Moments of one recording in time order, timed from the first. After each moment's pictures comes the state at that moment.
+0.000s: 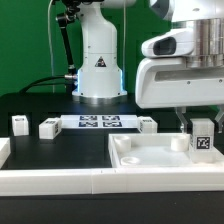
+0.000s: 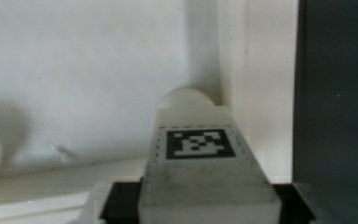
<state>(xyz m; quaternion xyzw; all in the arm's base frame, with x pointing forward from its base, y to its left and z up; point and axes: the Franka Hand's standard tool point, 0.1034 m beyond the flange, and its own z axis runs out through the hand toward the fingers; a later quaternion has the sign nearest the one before) 0.625 0.116 0.074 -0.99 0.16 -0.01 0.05</state>
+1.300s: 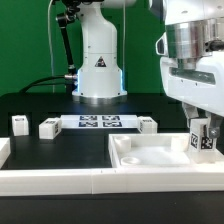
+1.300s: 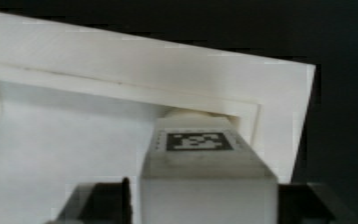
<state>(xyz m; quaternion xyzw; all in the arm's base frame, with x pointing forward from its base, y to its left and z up) 0.625 0.119 0.074 -0.77 0.63 0.03 0.07</state>
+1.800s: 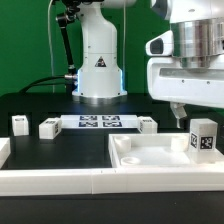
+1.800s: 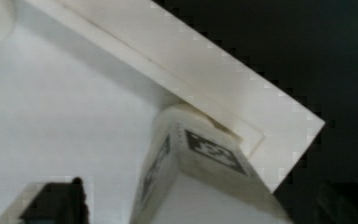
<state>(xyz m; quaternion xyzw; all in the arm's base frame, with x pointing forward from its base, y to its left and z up) 0.626 0.121 0.075 -0.91 0.42 0.01 0.06</state>
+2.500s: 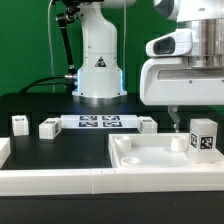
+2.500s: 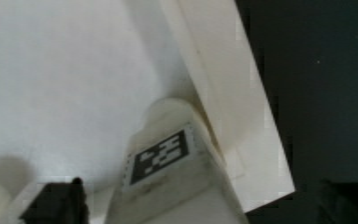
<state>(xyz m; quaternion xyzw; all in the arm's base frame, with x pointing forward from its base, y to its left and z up) 0.625 0.125 0.075 -0.99 0.13 -0.01 0.04</state>
